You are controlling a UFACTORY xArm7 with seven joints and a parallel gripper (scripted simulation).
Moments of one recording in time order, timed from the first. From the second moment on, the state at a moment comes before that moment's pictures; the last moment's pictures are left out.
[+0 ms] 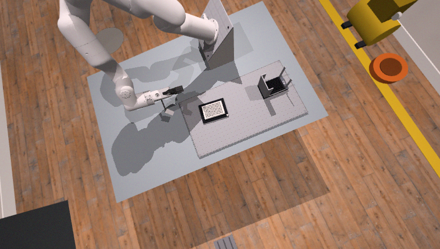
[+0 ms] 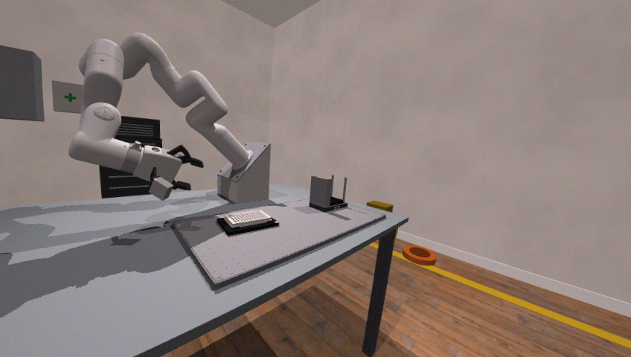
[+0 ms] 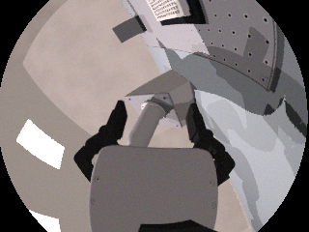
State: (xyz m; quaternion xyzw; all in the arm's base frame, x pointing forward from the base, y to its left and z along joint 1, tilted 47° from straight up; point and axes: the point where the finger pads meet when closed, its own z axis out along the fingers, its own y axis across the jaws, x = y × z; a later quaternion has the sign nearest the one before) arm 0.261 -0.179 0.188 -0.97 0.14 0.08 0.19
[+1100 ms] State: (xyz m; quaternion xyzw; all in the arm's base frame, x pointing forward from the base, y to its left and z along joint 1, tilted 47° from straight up) arm 0.351 -0.095 0.219 -1.00 0.05 0.05 0.06
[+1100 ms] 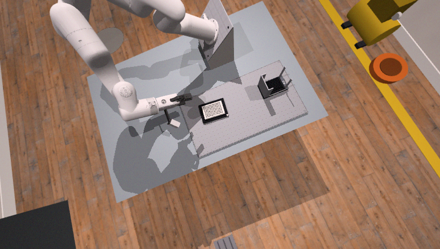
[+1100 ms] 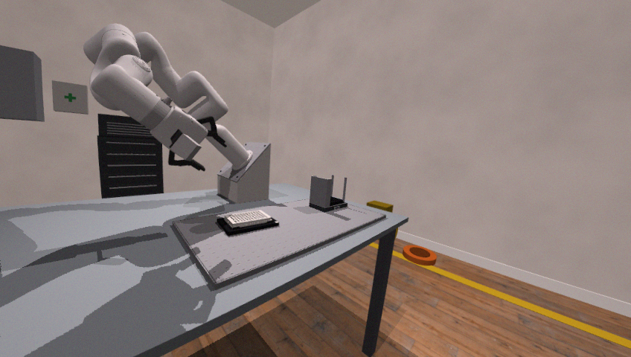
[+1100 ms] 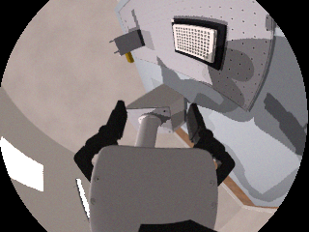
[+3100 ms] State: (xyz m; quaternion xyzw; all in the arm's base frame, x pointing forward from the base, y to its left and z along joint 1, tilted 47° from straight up) arm 0.383 -0.037 0.188 -0.94 0.30 -0.01 -0.19
